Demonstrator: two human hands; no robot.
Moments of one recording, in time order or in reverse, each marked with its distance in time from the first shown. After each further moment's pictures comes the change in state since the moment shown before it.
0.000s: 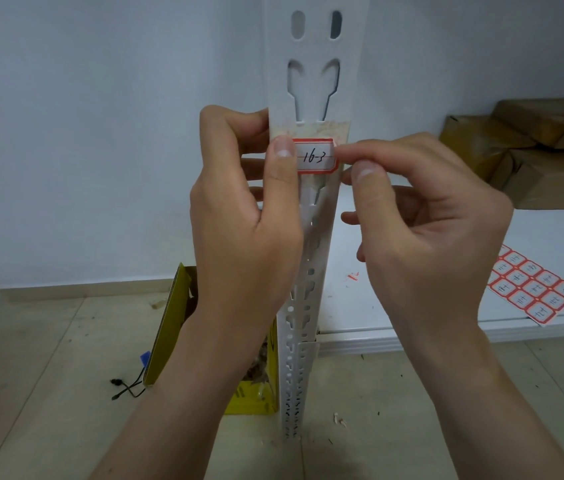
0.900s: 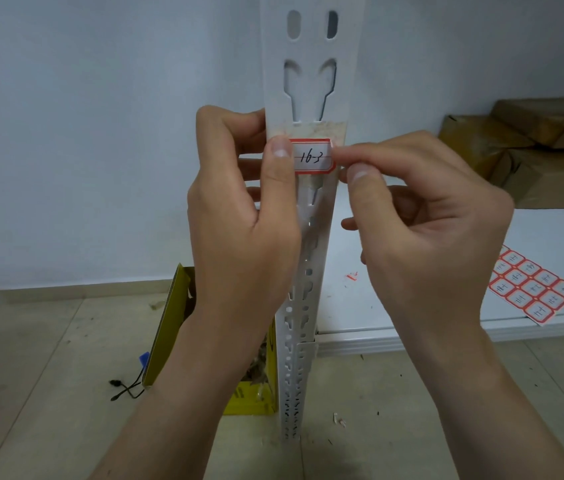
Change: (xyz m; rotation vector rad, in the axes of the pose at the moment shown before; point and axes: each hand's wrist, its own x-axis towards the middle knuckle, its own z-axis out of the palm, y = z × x) left_hand 0.000 0.000 0.000 0.003 0.007 -0.002; right_hand 0.001 -0.001 0.000 0.007 -0.002 -0.006
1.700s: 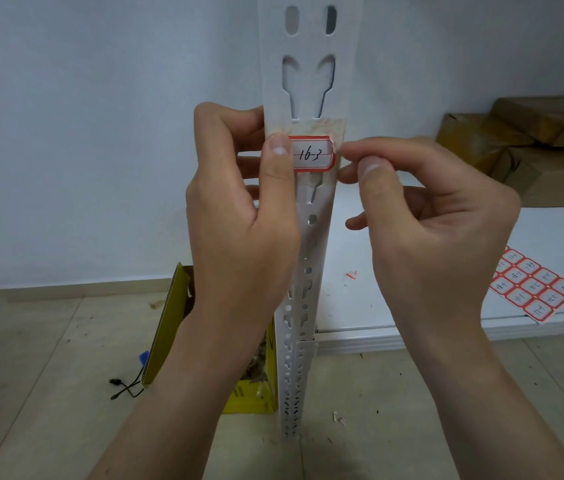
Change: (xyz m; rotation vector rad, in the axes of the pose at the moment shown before) left_hand 0.000 -0.001 0.000 0.003 0.005 0.003; right_hand -0.001 0.001 0.000 0.040 0.044 0.059
